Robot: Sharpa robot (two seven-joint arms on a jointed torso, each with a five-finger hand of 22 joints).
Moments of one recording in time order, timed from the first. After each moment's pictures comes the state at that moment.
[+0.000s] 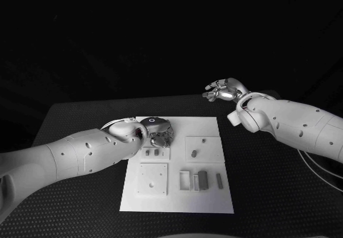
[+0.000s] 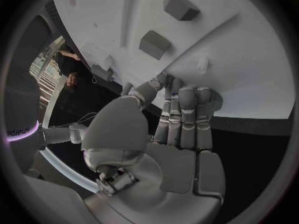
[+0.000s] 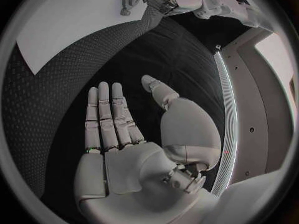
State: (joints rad) left arm 1.23 -0.50 -0.20 1.14 -1.55 -0.21 0.13; left_hand 1.17 -0.08 0.58 -0.28 0.06 1.00 0.12 0.25 0.56 1.28 0.06 0.12 0.22 1.11 -0.05 1.28 0.49 0.05 0.91 -0.12 0.87 1.31; right arm 1.28 -0.64 -0.06 1.06 -0.63 -0.36 0.17; right_hand 1.01 -0.16 0.52 -0.24 0.30 0.74 0.19 0.31 0.41 0.92 0.10 0.65 0.08 0.94 0.10 0.43 0.66 0.24 0.71 0.20 0.34 1.08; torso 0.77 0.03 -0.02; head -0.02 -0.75
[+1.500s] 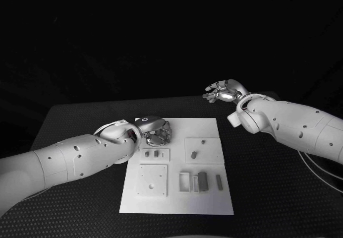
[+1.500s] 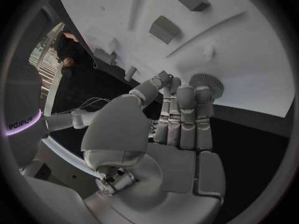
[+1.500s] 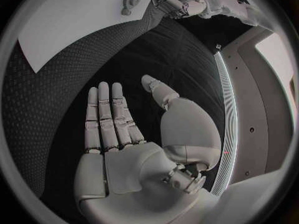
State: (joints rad) left arm 1.20 -0.57 -0.15 1.21 -1.44 -0.32 0.17; left_hand 1.19 -0.06 0.59 -0.29 0.09 1.07 0.10 0.28 0.55 1.35 0.03 0.10 0.22 1.20 -0.08 1.23 0.44 0.06 0.95 -0.14 0.87 1.31; right arm 1.28 -0.64 -0.06 1.06 -0.63 -0.36 0.17; right_hand 1.01 -0.16 0.52 -0.24 0.30 0.74 0.19 0.31 0.41 0.92 0.10 0.65 0.08 0.94 0.10 0.43 0.66 0.24 0.71 0.20 0.33 1.09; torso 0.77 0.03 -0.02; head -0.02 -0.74
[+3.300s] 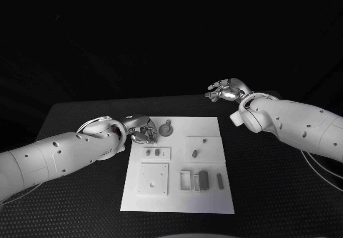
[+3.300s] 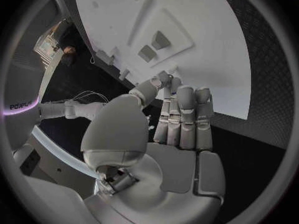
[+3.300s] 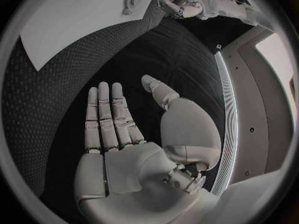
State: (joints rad) left arm 1.20 -0.68 -0.12 1.23 -1.38 -0.21 0.16; left_hand 1.19 -0.06 0.60 -0.29 0.09 1.07 0.10 0.28 0.55 1.35 0.03 0.10 0.22 1.21 -0.07 1.23 0.44 0.05 0.95 -0.13 0.86 1.31; right arm 1.28 -0.65 -0.06 1.07 -0.63 -0.36 0.17; right_hand 1.01 -0.16 0.52 -0.24 0.30 0.74 0.19 0.32 0.41 0.92 0.10 0.65 0.07 0.94 0.10 0.42 0.66 0.24 0.72 0.20 0.33 1.09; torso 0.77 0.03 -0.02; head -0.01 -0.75
